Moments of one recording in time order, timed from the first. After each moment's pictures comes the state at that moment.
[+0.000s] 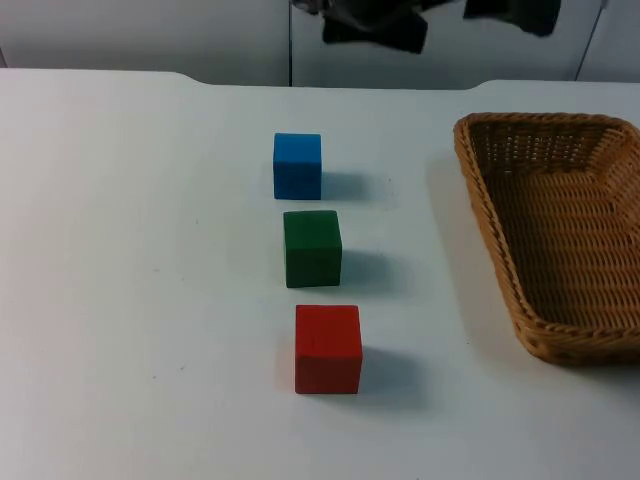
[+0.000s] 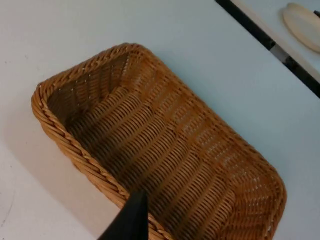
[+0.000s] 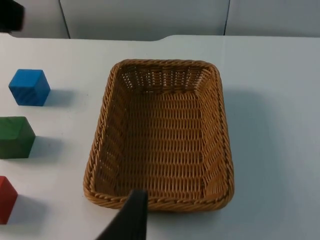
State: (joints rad) right arm -0.04 0.19 -0.55 0.10 0.92 -0.13; left arm -0.58 1.94 -1.46 -1.19 0.55 0.93
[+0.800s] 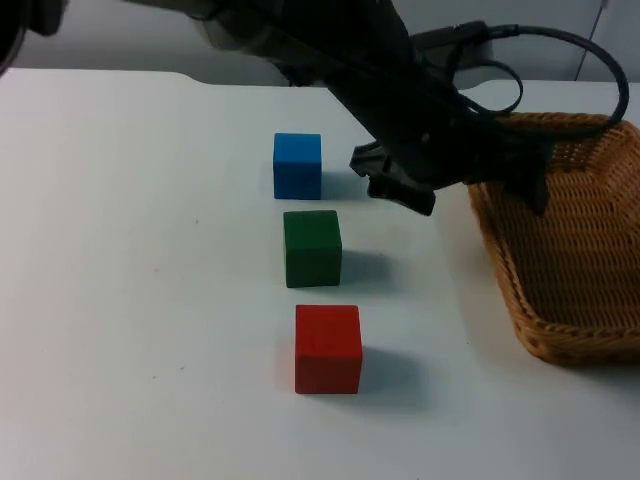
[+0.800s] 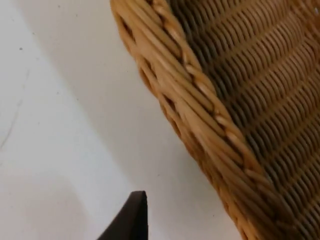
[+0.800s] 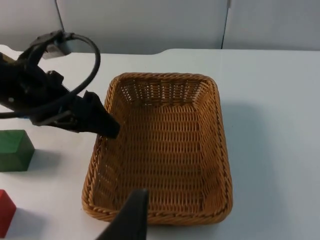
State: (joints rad) right arm -0.04 0.19 -0.55 0.10 0.88 -0.13; left arm -0.66 2.42 -1.89 -0.67 0.59 0.26
